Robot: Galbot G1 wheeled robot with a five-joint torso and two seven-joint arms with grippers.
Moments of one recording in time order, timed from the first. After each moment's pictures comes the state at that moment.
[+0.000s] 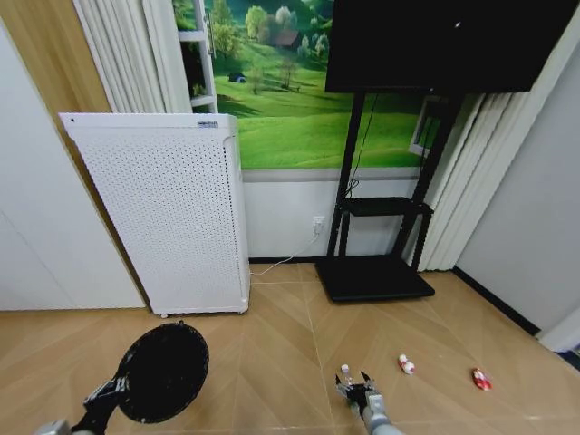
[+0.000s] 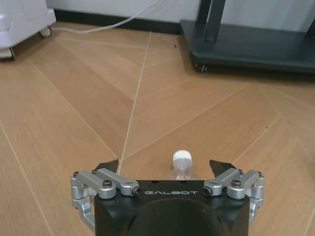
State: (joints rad) left arm 1.92 -1.33 -1.02 -2.13 -0.58 0.19 0.05; right arm -1.41 1.26 0.35 1.35 0.23 -0.04 0.09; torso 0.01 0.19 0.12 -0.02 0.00
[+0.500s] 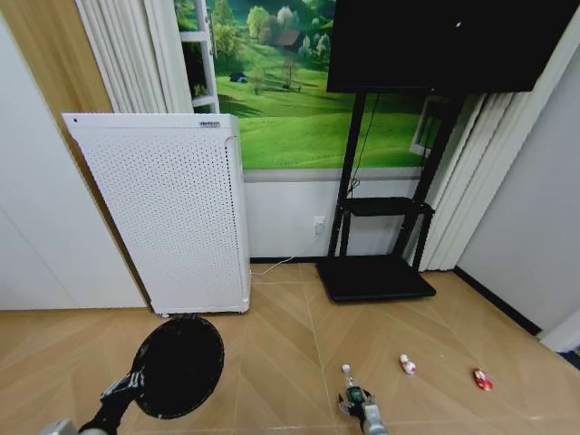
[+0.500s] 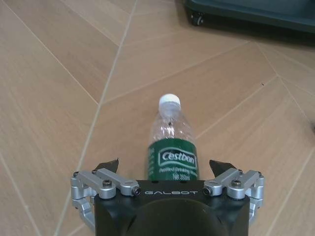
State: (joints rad) left arm 1.97 -1.35 -0.99 -2.21 -0.72 0.21 0.06; right arm -1.31 1.30 0.34 1.06 0.15 -0.02 0.10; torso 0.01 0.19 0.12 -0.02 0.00
